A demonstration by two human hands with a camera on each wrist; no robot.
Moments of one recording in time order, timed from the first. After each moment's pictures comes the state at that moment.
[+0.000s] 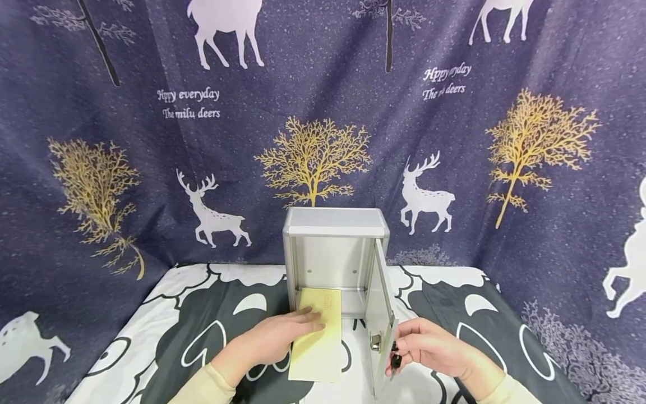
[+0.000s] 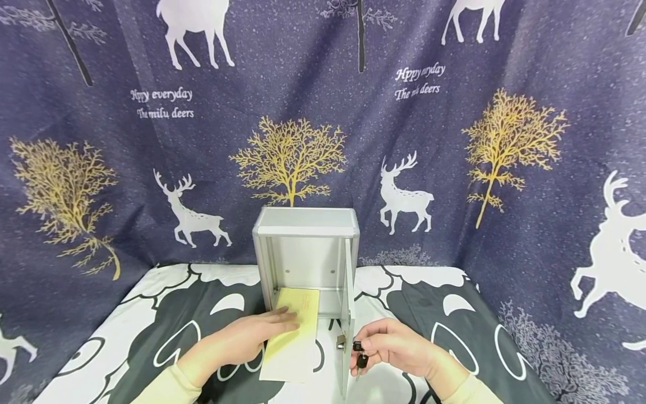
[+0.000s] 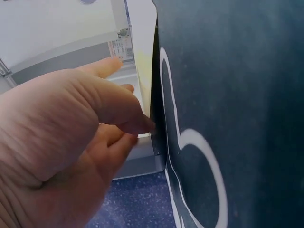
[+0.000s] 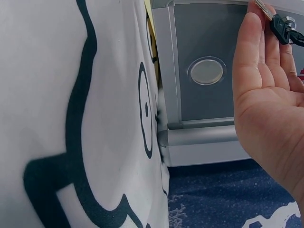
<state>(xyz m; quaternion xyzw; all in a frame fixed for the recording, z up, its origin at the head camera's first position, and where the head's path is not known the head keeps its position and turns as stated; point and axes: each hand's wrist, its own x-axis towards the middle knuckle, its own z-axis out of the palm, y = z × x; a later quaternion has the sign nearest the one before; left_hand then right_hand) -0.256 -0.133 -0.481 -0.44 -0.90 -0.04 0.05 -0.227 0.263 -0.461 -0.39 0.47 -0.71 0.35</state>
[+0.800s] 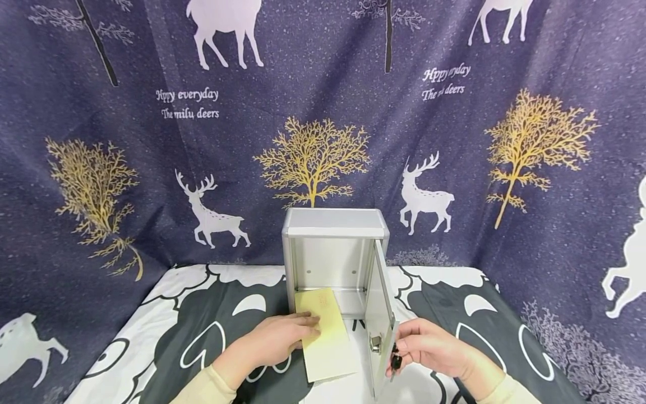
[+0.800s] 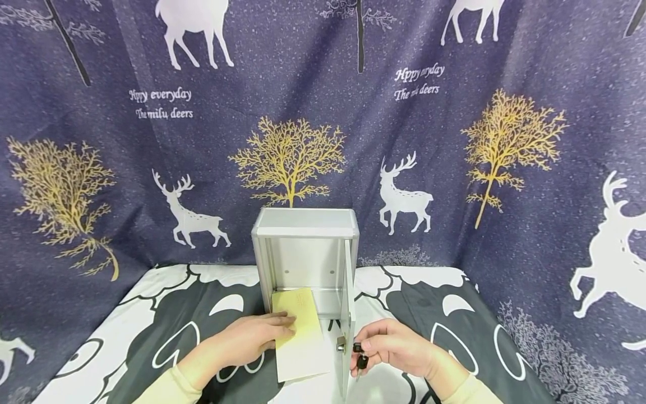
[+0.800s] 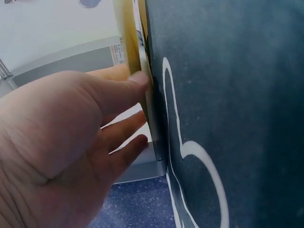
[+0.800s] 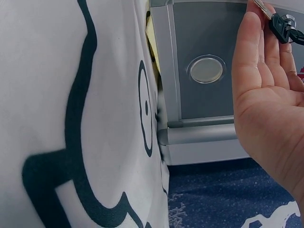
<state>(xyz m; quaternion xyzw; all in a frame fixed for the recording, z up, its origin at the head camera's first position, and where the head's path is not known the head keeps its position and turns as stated) -0.253 -0.131 -0.480 -0.45 -0.89 -0.03 0.08 -0.227 0.263 -0.461 -0.39 0.48 -0.71 0.35</state>
